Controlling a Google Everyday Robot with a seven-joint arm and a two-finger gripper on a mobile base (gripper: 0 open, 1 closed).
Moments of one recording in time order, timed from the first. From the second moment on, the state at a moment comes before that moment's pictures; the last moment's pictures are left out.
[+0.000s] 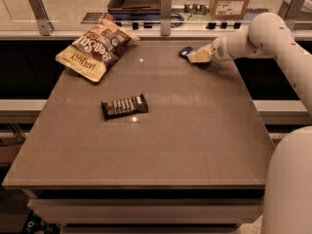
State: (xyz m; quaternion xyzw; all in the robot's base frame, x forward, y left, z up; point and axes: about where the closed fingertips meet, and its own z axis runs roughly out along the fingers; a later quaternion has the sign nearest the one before) arm 0.814 -0.176 0.821 -0.31 0.83 0.16 0.44
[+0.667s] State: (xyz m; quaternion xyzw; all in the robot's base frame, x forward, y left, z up) arm 0.804 -0.185 0.863 -0.33 0.81 0.20 0.44
